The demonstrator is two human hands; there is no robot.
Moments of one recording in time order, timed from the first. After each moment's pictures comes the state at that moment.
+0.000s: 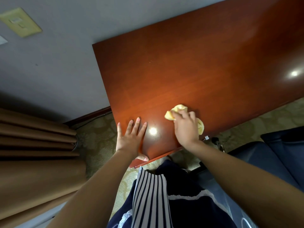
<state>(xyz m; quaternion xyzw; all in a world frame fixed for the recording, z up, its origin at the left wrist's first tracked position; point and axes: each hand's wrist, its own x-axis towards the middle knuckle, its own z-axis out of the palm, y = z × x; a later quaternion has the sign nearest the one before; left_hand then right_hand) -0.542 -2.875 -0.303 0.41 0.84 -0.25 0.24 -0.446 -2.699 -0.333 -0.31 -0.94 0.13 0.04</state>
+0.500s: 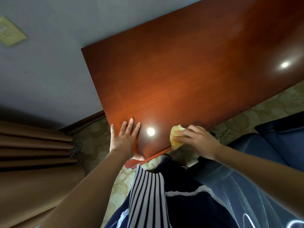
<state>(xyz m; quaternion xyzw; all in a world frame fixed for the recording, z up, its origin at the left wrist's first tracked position) -0.544 -2.879 -0.302 0.42 0.84 -0.24 0.24 -0.358 -2.663 -0.316 0.07 -0.99 0.15 0.04</state>
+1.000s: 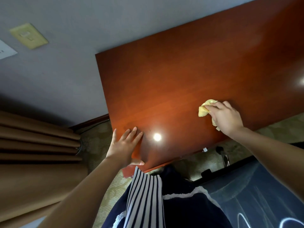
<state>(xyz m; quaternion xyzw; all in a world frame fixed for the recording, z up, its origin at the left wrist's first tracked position) -0.553 -2.880 -0.295 0.45 0.84 -0.20 0.22 -0.405 -2.541 -0.325 -0.23 -0.97 0.04 0.00</state>
